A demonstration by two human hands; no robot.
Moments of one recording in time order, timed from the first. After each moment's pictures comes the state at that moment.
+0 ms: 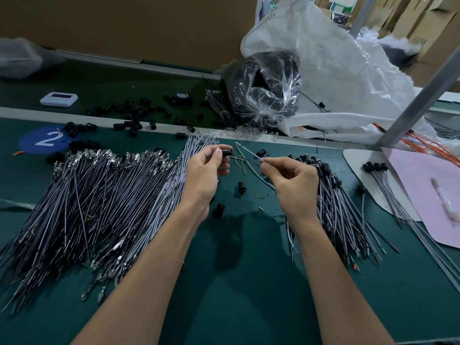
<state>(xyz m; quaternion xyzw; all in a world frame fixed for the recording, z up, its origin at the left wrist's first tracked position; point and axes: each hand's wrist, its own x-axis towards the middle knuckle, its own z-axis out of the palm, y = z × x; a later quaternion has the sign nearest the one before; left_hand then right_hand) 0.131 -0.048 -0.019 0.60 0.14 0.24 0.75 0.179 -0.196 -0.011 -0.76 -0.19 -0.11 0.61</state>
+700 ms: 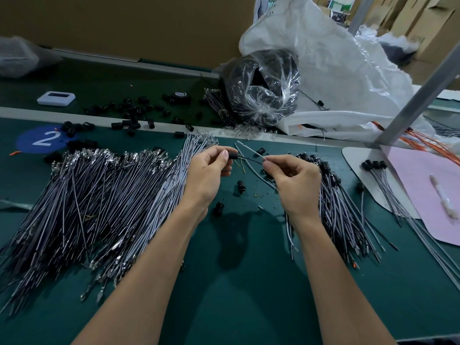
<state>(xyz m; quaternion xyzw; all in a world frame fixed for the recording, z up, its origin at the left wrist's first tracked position) 0.131 -0.048 -0.020 0.65 0.11 0.23 0.72 0.181 -0.199 -0.011 -0.78 -0.18 -0.13 0.59</state>
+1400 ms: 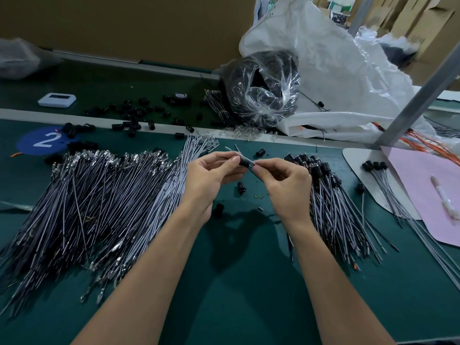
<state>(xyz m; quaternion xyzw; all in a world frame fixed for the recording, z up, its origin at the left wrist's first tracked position) 0.127 -0.054 -0.020 0.51 0.10 0.19 0.83 0.176 -0.189 -0.015 -0.78 -0.22 -0.15 0.56</state>
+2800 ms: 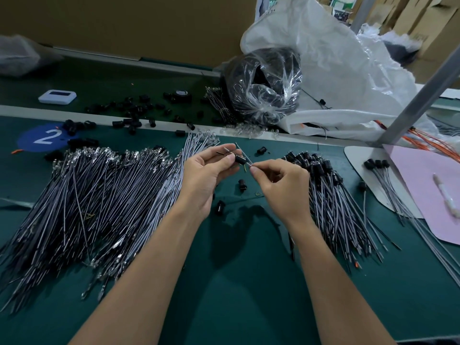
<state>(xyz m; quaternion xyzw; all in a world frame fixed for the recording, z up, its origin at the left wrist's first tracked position) 0.127 -0.048 -0.021 0.47 0.09 0.19 0.85 0.176 -0.189 -0.018 -0.83 -0.27 -0.20 0.45</state>
